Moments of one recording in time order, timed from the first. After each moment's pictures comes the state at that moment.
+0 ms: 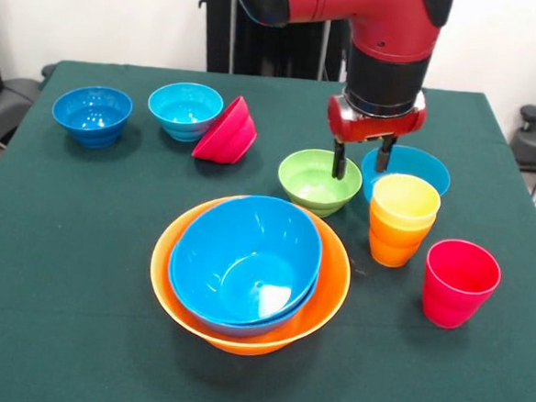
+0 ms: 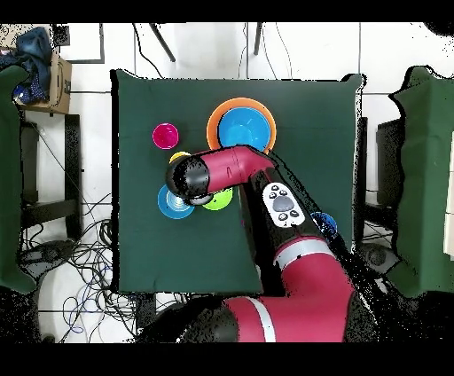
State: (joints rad) arm -0.35 -0.54 0.38 1.59 -0.46 0.72 1.73
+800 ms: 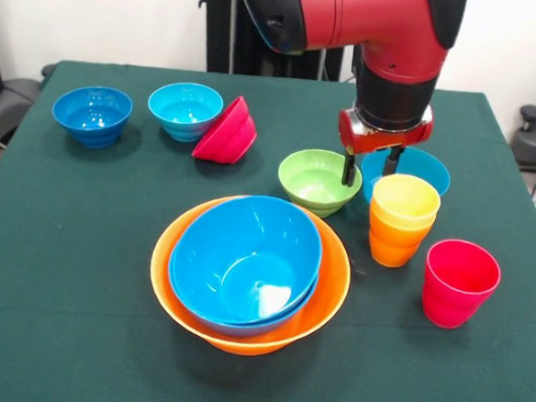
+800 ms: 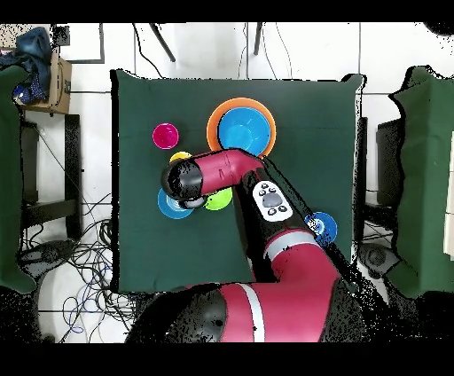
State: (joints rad) arm -0.32 -0.47 0.37 1.58 -0.46 0.72 1.73
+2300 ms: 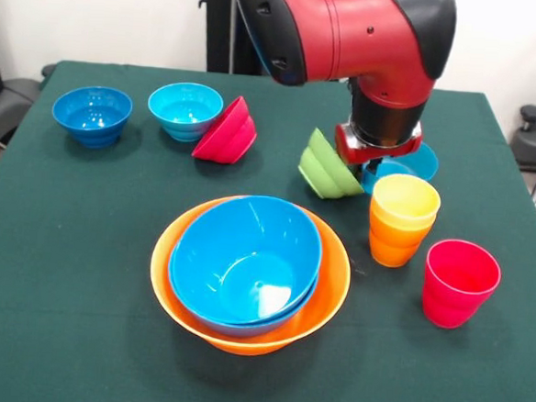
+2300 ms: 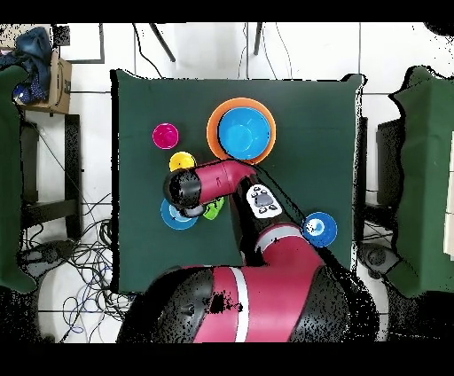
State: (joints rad) arm -0.28 -0.39 0.32 1.57 -0.45 0.70 1.73
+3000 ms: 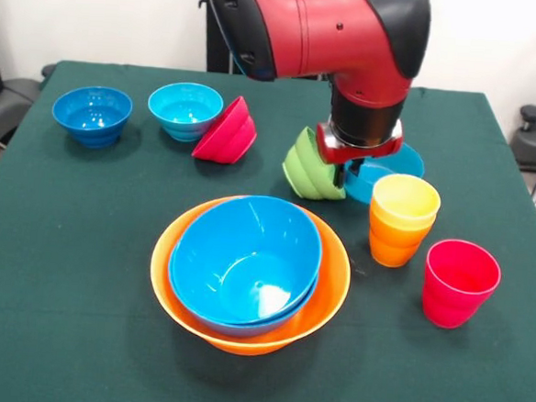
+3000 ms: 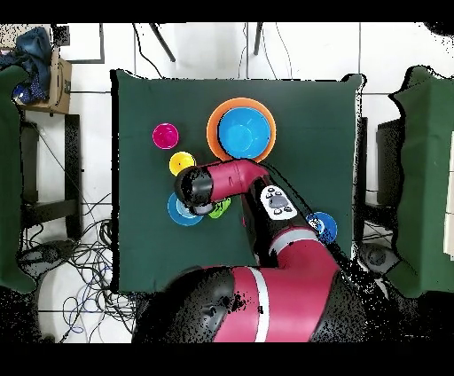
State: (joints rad) arm -0.33 -0.40 0.32 1.57 -0.45 0.70 1.73
